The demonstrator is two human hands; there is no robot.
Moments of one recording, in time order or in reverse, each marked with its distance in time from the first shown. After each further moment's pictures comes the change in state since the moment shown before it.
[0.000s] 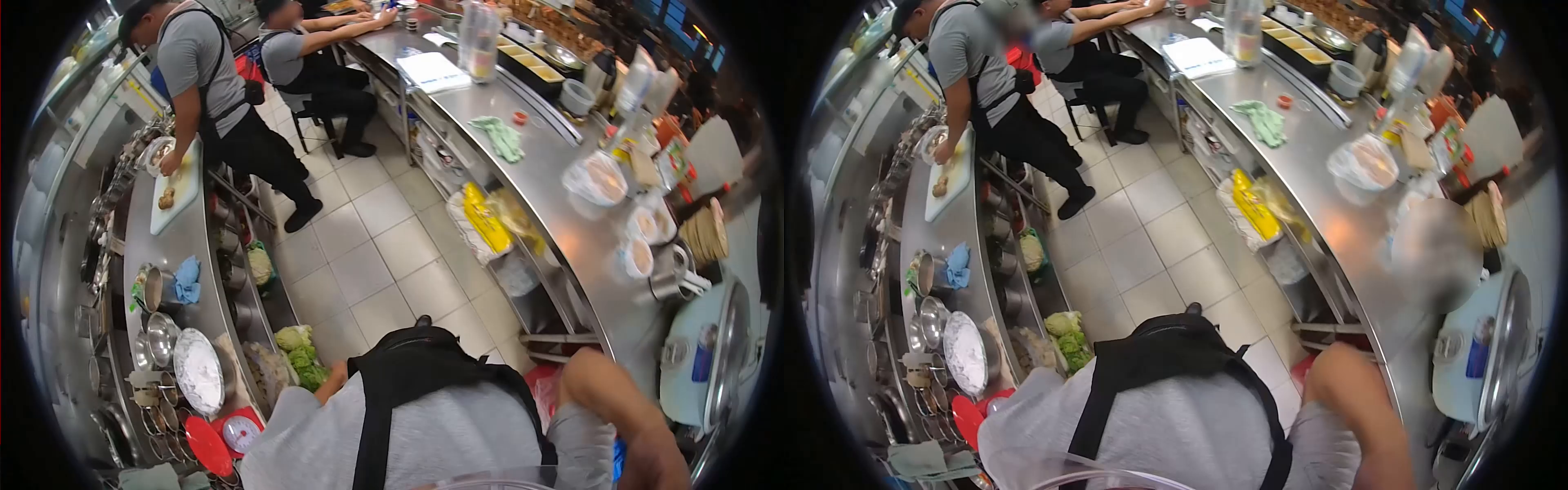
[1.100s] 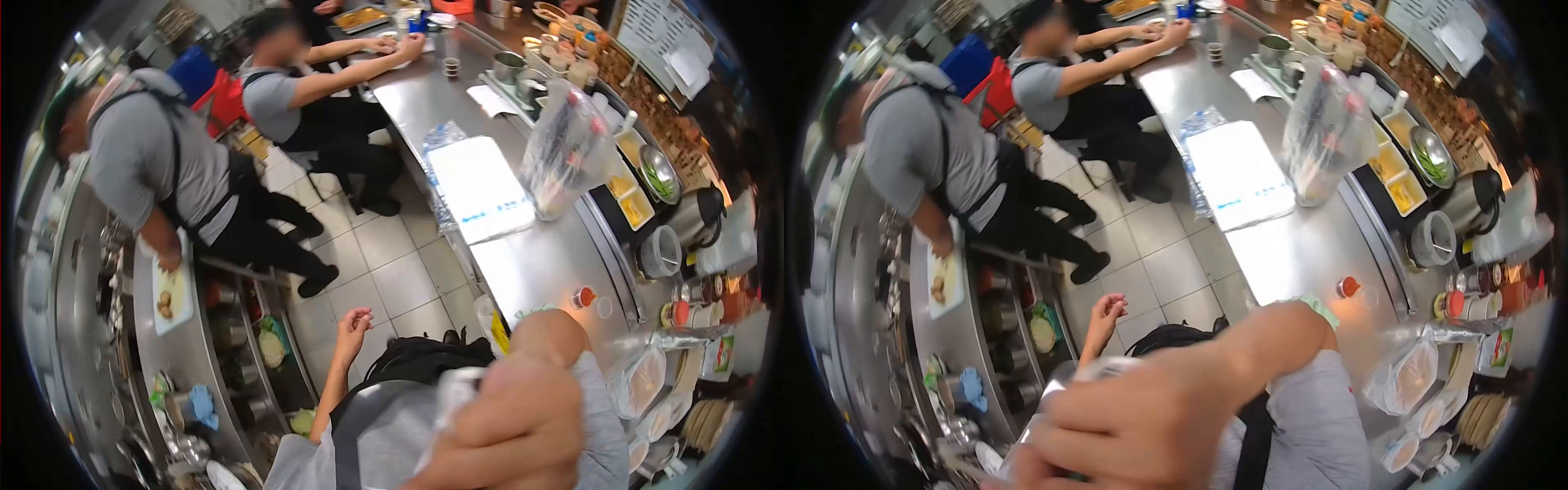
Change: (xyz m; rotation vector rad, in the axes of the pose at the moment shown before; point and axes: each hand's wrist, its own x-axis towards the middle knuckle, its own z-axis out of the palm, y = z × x) left_hand 0.380 0.430 -0.335 -0.902 0.138 0.203; right_hand -0.120 0.520 -0.236 -0.389 0.037 0.409
